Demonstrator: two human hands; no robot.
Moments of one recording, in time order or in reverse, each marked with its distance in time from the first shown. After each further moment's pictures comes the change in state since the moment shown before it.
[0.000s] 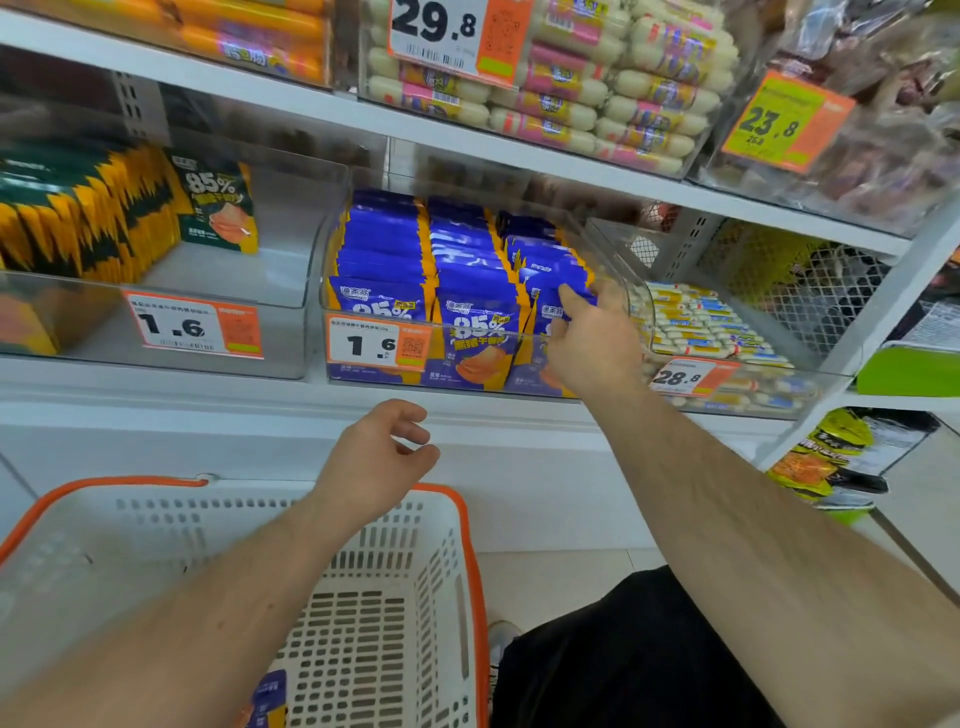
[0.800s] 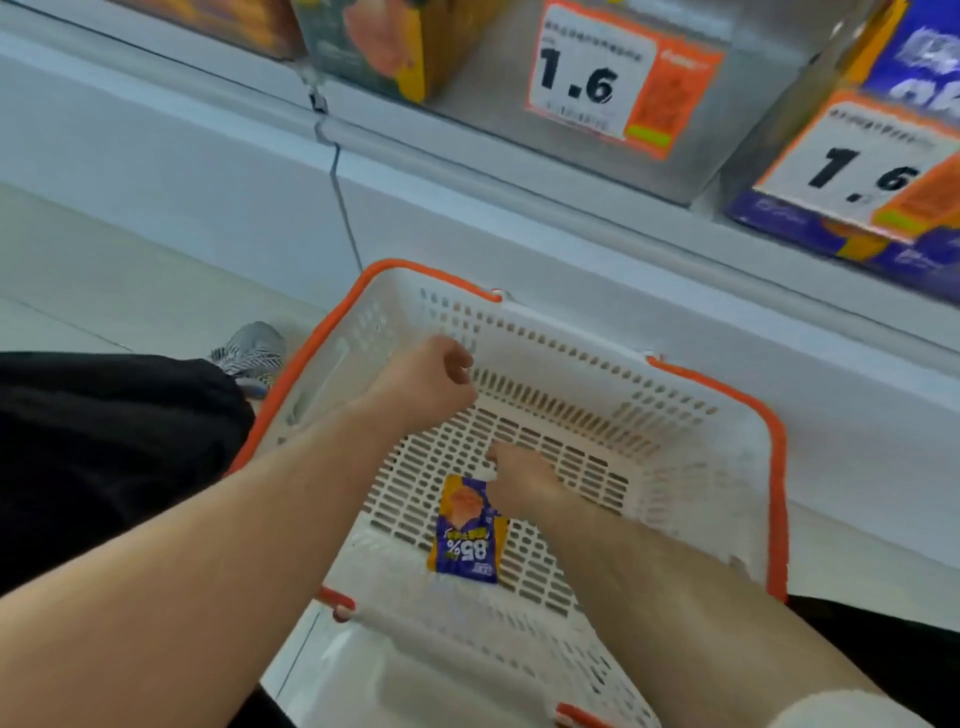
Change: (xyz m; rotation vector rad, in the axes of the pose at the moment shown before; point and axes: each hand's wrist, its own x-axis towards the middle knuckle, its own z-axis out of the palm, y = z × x) left_hand -0.048 -0.200 -0.139 0.232 0.039 -0.500; right_hand -0.253 -0.221 0.284 0.111 -1.332 -0.387
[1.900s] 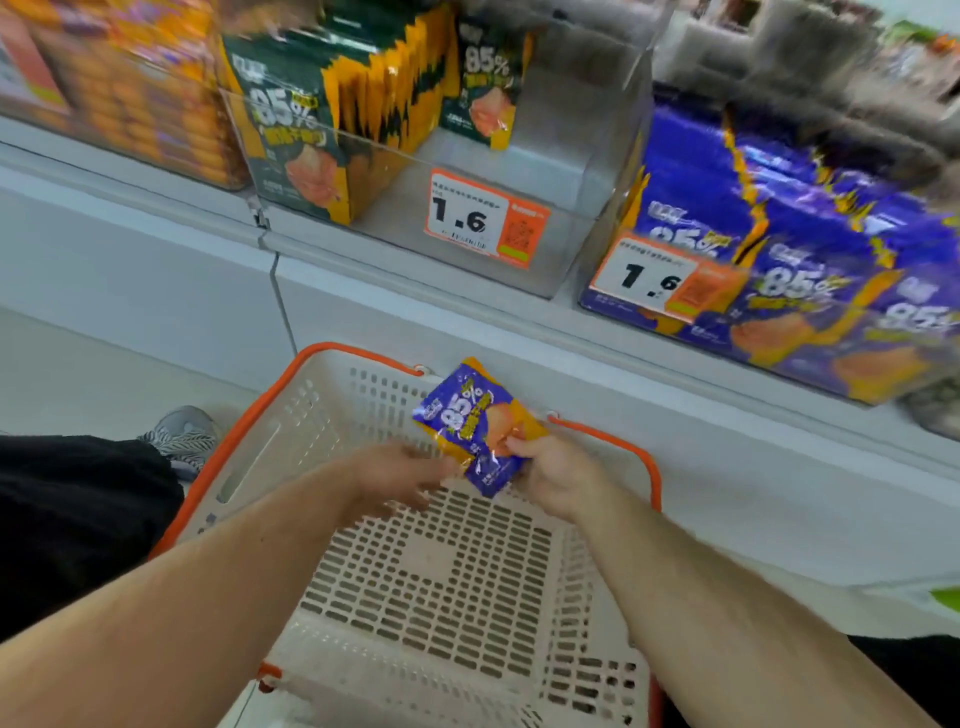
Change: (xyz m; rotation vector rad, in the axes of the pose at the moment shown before) left_hand -0.025 0.026 0.016 -0.276 -0.433 -0.189; right_hand -0.073 0.039 -0.107 1.593 0.185 -0.048
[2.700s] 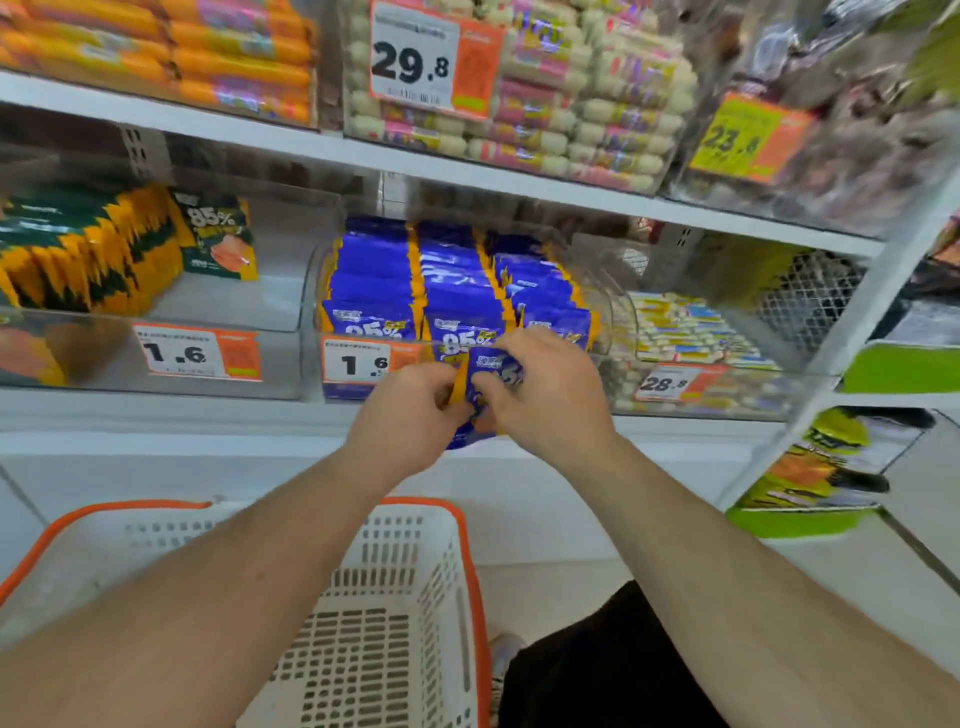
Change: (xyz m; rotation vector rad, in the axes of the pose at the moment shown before) left_hand -0.061 0.221 0.151 0.478 0.380 1.020; right_hand -0.211 -0.161 -0.097 -1.336 0.887 -1.262
